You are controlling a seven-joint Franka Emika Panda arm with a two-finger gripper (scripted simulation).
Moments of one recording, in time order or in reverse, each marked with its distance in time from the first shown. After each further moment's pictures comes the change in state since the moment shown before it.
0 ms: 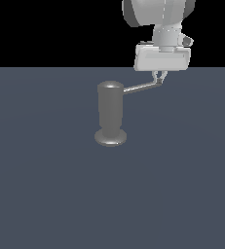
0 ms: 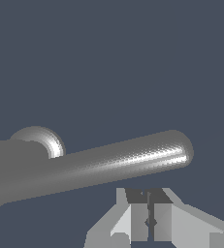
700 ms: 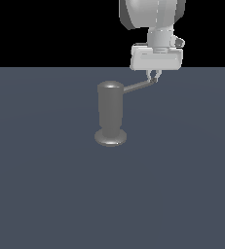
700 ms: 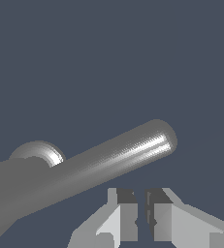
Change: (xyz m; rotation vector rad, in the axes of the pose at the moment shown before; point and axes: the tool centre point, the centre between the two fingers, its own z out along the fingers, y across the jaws) arm 0.034 -0.005 0.000 0.000 -0.001 0.001
